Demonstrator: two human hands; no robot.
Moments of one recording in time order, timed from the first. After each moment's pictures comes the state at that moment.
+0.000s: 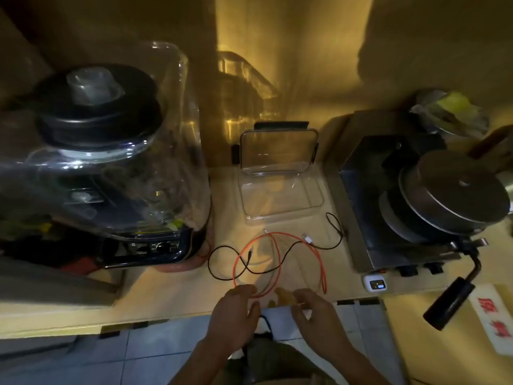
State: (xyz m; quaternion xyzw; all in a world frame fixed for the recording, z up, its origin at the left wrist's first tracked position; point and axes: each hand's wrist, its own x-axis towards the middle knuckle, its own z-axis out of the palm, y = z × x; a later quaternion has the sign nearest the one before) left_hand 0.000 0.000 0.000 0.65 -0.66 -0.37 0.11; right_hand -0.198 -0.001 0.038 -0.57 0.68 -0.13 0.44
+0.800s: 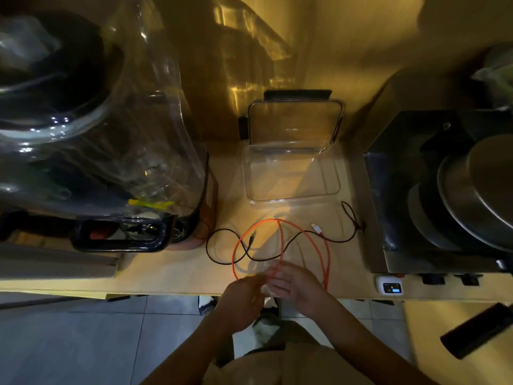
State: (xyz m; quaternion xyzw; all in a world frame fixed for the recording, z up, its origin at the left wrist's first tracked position) left_hand -0.032 -0.018 -0.040 0.61 -0.66 -0.42 0.11; right_hand -0.193 -0.079 -0.026 -0.12 0.58 -0.20 0.78
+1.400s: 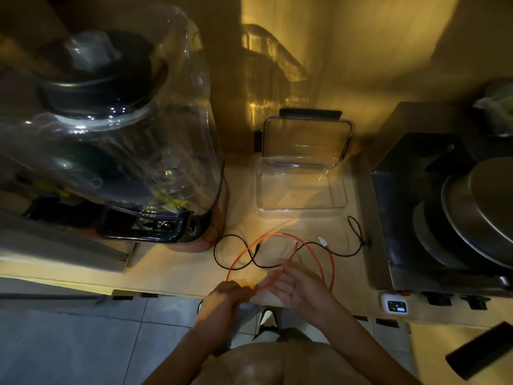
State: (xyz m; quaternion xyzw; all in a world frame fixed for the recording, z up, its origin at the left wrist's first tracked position) left_hand 0.008 0.013 -0.039 0.65 -0.68 -0.32 0.12; right_hand -0.193 -0.078 0.002 -0.12 0.50 -0.26 0.82
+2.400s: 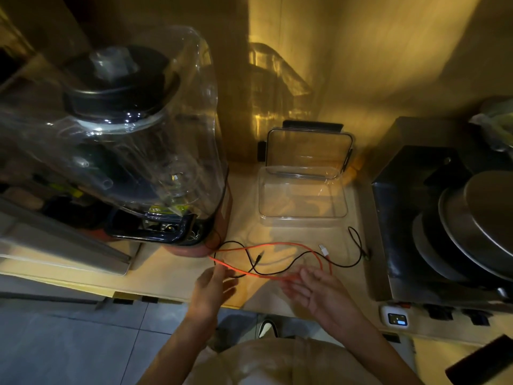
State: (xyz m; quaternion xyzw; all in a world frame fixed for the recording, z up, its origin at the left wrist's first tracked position) left_hand -0.008 -0.021 0.014 0.71 -0.11 -0.51 0.47; right_hand -0.226 -0.077 0.040 -0.18 0.41 -0.32 0.83
